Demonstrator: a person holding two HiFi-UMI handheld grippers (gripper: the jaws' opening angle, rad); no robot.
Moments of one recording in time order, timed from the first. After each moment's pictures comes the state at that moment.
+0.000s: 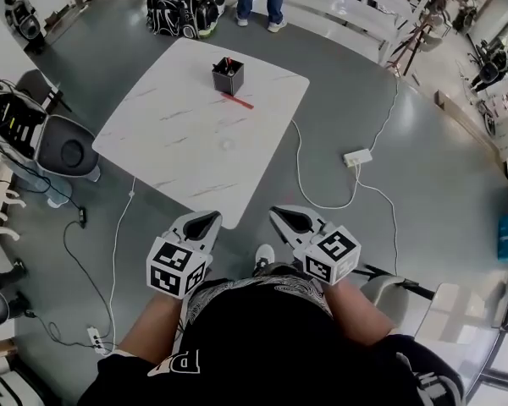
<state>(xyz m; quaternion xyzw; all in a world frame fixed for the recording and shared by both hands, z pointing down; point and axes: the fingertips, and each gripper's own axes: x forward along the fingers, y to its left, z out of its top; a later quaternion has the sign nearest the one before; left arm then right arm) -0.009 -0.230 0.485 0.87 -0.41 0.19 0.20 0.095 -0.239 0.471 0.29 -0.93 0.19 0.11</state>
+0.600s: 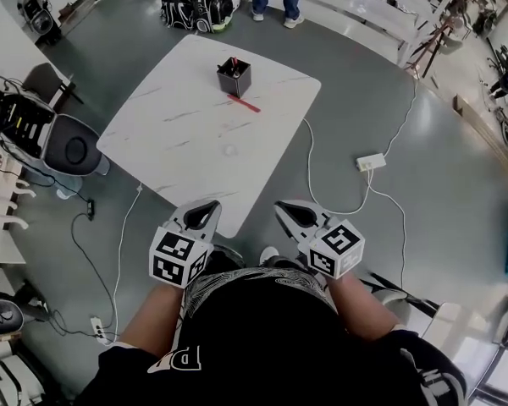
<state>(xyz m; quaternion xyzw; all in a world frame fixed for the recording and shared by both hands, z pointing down) 0.002 -0.294 0.499 0.85 -0.45 0.22 0.19 0.119 -0.300 0.493 0.26 -0.94 0.20 0.11</state>
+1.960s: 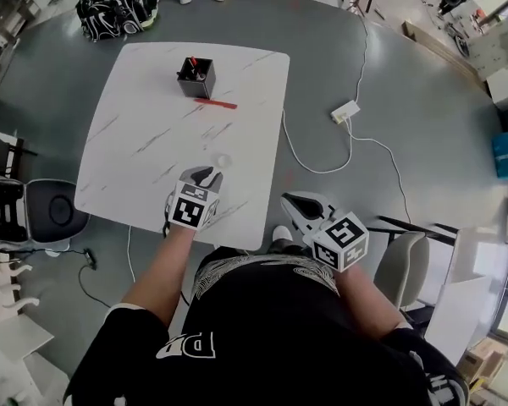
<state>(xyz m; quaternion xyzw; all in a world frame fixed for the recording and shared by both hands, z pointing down) -0.036 -0.462 0.641 0.87 -0.29 0.35 0.18 0.083 -0.358 0.527 0.43 -0.85 0.24 0.16</state>
